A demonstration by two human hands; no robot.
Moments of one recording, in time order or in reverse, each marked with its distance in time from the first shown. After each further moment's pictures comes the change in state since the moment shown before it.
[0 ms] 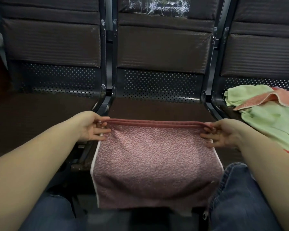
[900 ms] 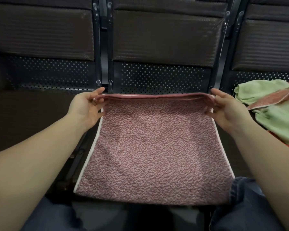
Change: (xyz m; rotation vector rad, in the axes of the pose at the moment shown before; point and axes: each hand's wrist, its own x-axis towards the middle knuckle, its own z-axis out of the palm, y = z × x) left_hand 0.064 0.033 0.019 -0.472 -0.052 0.398; right_hand 0.069 -0.041 0.025 0.380 -0.133 -0.521
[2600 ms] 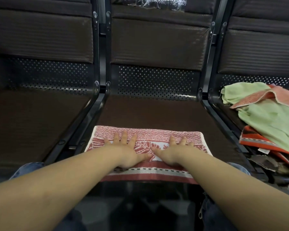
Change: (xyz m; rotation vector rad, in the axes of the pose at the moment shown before) left_hand -0.099 -0.087 0.037 2.096 -0.482 -0.226; right_hand -0.111 0.079 0.058 -1.846 -0.248 0.499
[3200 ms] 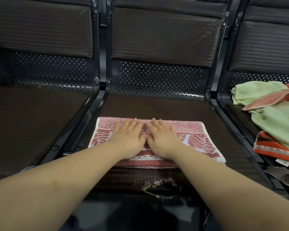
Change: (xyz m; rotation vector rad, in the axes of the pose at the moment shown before) left_hand 0.054 -0.006 -0.018 -0.065 0.350 0.165; right_hand 0.056 -0.036 -0.014 -0.044 0.352 -0.575
